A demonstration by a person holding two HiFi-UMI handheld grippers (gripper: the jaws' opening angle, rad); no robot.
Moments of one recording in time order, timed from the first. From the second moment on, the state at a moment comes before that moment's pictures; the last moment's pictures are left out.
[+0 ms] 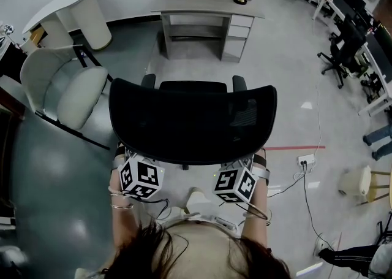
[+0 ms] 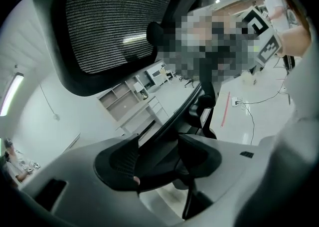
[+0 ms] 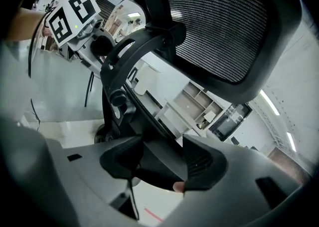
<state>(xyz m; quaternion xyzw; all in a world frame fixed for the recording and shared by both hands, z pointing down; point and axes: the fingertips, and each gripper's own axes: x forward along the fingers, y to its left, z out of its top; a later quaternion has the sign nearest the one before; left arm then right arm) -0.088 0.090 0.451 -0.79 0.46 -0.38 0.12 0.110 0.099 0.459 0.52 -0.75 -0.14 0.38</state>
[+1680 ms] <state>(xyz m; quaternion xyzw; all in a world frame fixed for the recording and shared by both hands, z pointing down) -0.092 -0.008 0.445 -0.80 0.45 -0.37 0.12 0.107 0.000 0.455 0.53 -0.75 -0.13 0.38</state>
